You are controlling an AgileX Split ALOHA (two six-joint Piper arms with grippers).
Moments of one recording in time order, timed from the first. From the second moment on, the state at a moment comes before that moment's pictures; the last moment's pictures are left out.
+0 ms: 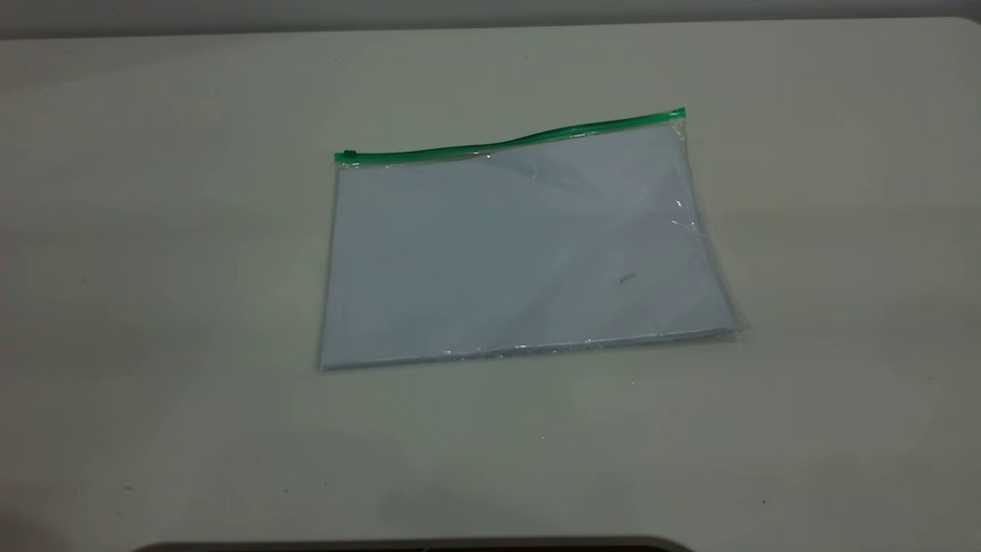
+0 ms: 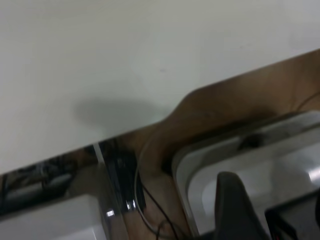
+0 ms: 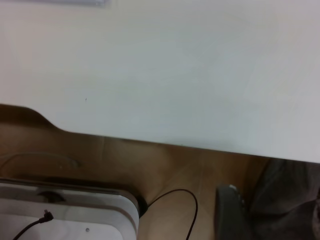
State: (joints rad) left arm -0.05 0.69 -0.51 -0.20 1.01 0.27; right arm 0.16 0.53 -0.48 -0.04 1.11 0.03
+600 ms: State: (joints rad) left arm -0.05 0.46 -0.50 -0.19 1.12 0.19; right arm 0.16 0.53 -0.48 -0.04 1.10 0.03
